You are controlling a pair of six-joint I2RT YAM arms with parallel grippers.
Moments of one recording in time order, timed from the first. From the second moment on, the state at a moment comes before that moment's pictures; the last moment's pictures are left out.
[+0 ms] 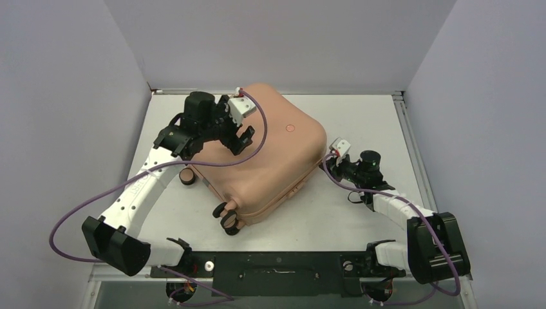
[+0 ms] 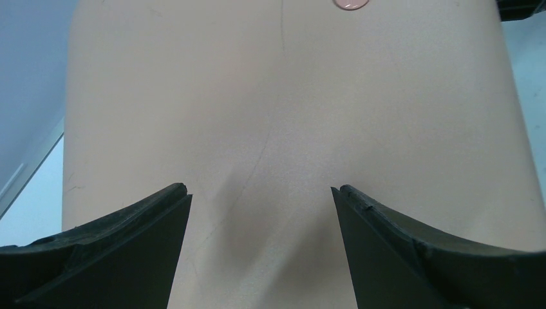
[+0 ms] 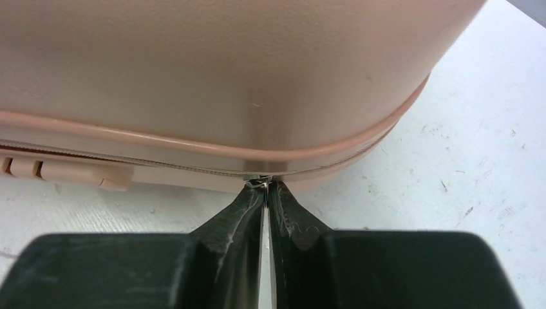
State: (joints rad) left arm -0.45 1.32 1.37 -0.59 0.29 0.37; right arm 0.18 1.24 0.43 0.43 -0.63 -0.31
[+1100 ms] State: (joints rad) left arm -0.60 1.21 1.25 -0.83 0.66 0.59; right arm 0.13 1.47 0.70 0.30 -0.41 -0.32
